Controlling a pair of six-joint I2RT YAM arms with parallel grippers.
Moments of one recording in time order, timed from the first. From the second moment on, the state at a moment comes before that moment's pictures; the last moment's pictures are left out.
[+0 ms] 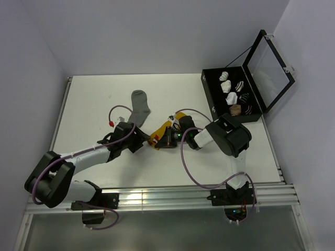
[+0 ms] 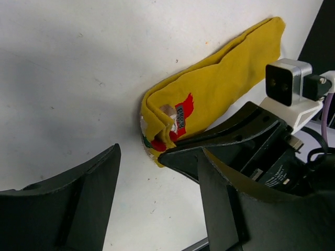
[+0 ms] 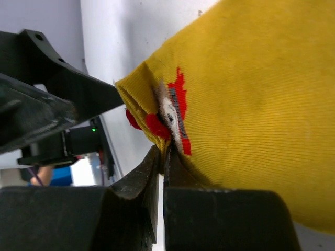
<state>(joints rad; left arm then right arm) -0.57 1.32 0.53 0.08 -0.02 -1.23 0.58 1.99 0.74 0.69 -0.72 0.87</state>
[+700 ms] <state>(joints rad) -0.59 1.37 0.37 0.37 -0.07 -1.14 0.54 2.03 0.75 0.69 -0.79 0.96</state>
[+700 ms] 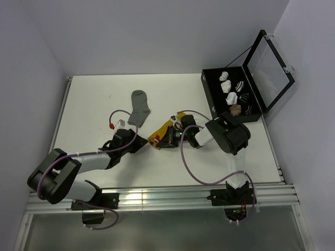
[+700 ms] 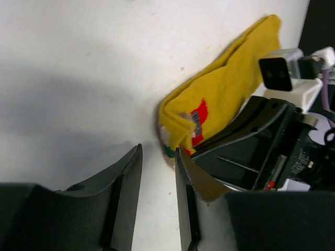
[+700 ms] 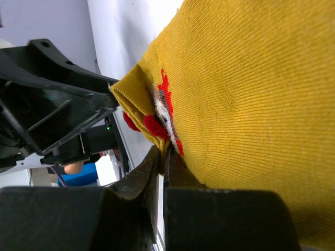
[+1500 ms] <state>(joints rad) -0.59 1.49 0.37 0.58 0.02 -1.03 0.54 2.03 0.77 0.64 -0.80 0.95</state>
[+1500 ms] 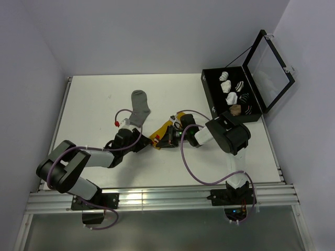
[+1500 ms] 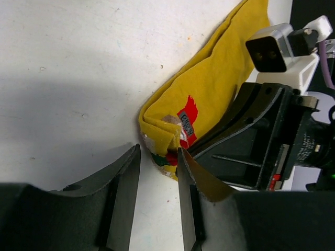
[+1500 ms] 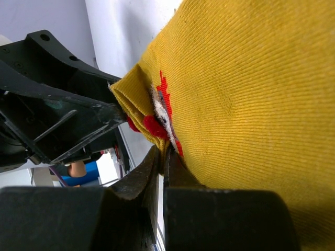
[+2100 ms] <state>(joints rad) -0.59 1.51 0.39 0.59 0.04 -1.02 0.54 2.03 0.79 0.62 -0.81 0.94</state>
